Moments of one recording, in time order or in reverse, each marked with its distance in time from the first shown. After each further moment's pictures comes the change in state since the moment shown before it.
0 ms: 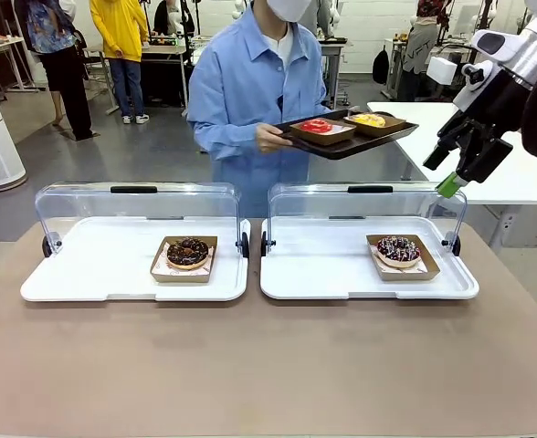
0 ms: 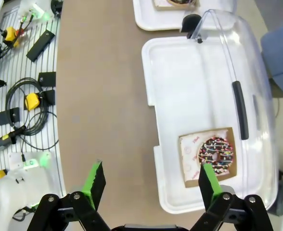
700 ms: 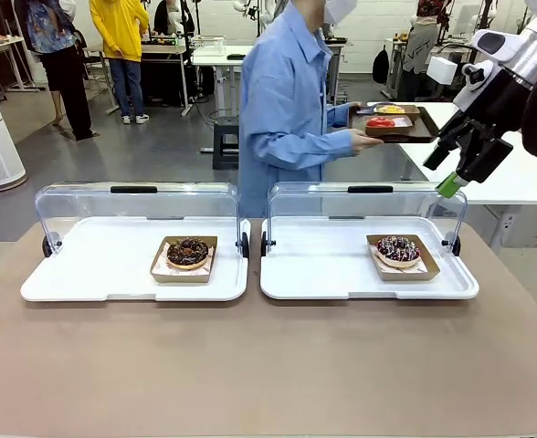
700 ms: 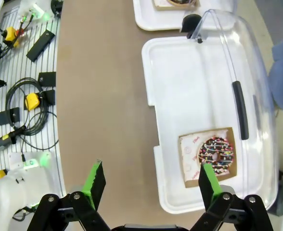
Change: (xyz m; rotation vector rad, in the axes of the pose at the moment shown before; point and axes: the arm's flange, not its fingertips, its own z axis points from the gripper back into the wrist) left arm 0.000 0.000 0.000 0.000 0.000 0.000; right arm 0.000 0.000 0.000 0.000 0.000 0.000
